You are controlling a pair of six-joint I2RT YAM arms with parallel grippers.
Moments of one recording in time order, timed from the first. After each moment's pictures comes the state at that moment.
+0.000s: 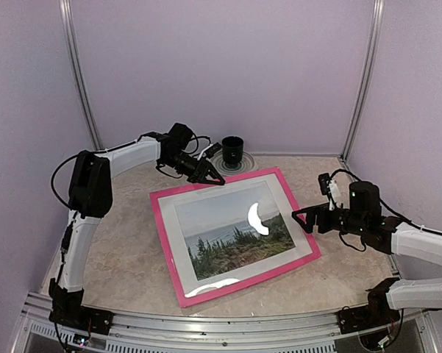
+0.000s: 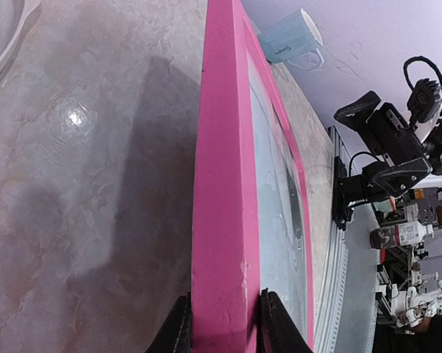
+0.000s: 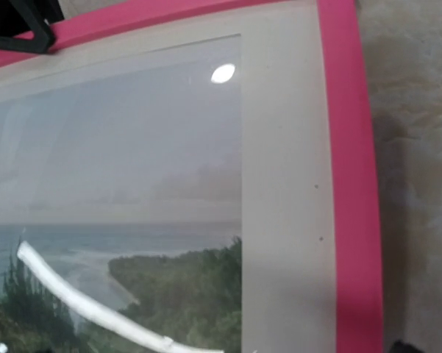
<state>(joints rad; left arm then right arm) -0.49 2.39 2.13 -0.76 0.96 0.00 0.44 1.00 0.45 0.11 -0.25 0.25</state>
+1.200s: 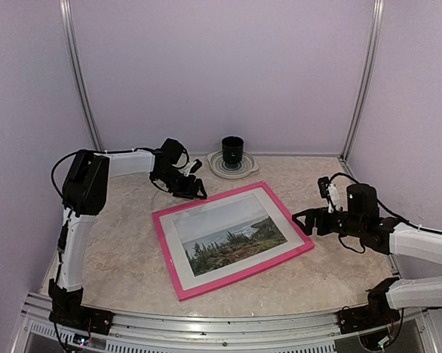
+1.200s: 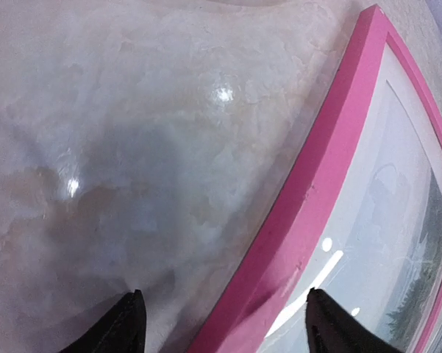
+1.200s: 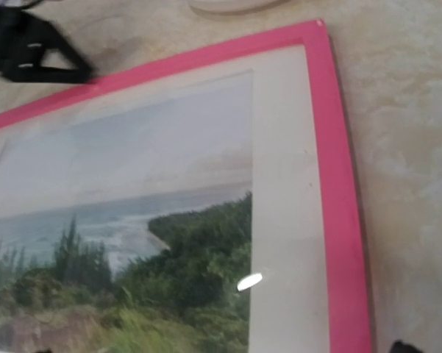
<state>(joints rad) -0.44 2.38 1.89 -0.57 0.47 -0.08 0.44 1.02 0.43 0.09 -0.23 0.29</state>
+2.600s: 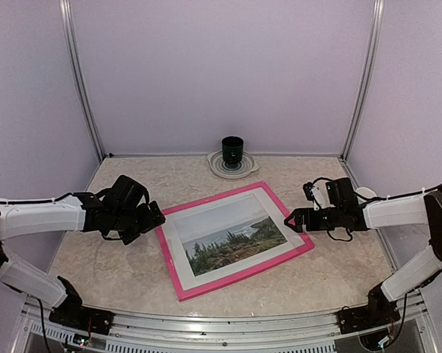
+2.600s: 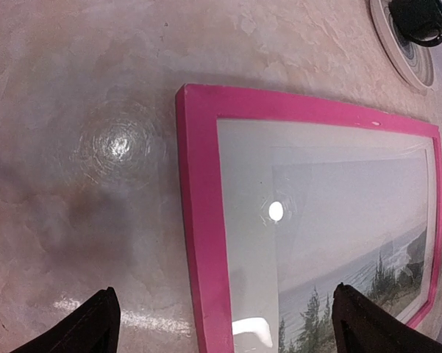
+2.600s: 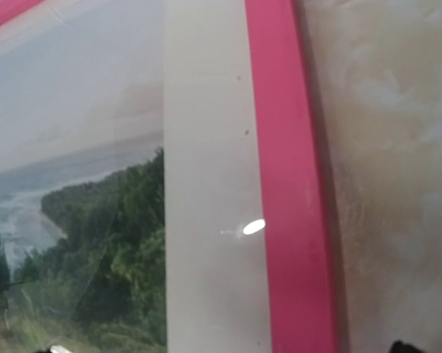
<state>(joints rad) -0.67 1.32 0.75 -0.36 -0.20 -1.03 0.36 1.45 0.61 0.07 -0.31 0.26</state>
